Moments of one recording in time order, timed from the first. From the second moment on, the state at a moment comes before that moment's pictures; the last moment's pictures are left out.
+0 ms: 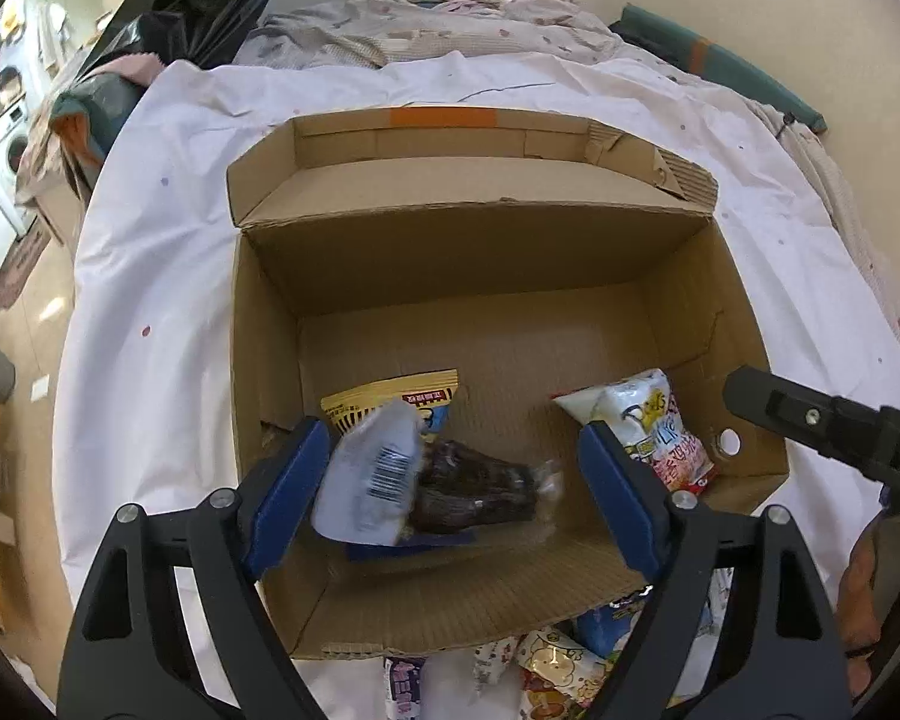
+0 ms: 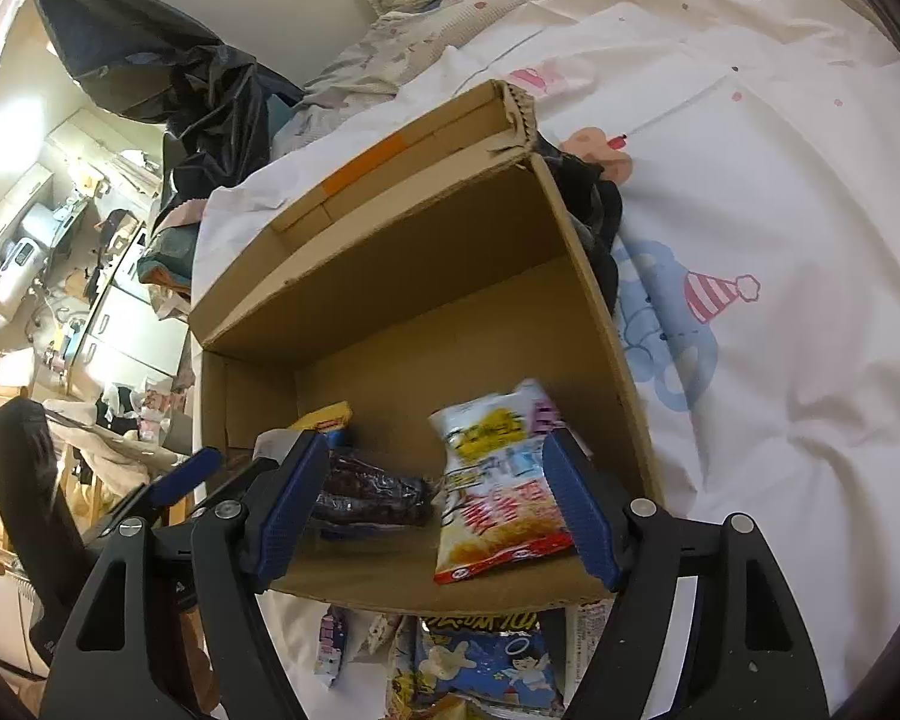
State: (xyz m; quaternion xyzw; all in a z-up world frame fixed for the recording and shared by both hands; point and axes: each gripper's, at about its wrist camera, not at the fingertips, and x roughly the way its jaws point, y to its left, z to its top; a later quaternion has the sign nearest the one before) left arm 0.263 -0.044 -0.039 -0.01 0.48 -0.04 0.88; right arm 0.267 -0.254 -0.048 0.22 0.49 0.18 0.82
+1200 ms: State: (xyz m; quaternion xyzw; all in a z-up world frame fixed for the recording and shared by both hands) left arm 0.191 -0.004 -0.023 -0.04 0.47 0.02 0.88; right arm 0.202 -0.266 -0.026 0.21 0.49 0.18 0.83
